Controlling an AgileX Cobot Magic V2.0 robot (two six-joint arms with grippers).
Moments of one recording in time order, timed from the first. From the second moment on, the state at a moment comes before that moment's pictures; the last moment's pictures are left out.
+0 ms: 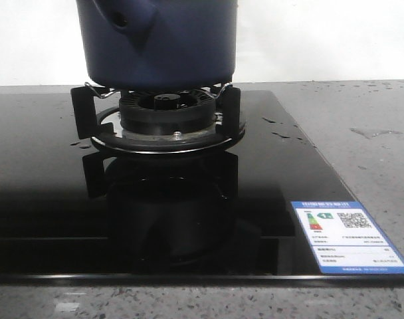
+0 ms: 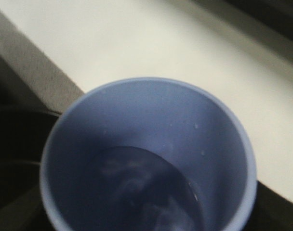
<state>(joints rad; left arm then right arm) -0.04 1.10 -1.21 -1.68 1.03 1.73 0.48 1.41 -1.26 -0.05 0.12 -0.48</state>
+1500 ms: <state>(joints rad) -0.04 1.08 -1.21 -1.68 1.02 1.72 0.48 1.56 -1.27 -0.79 -0.10 -0.48</state>
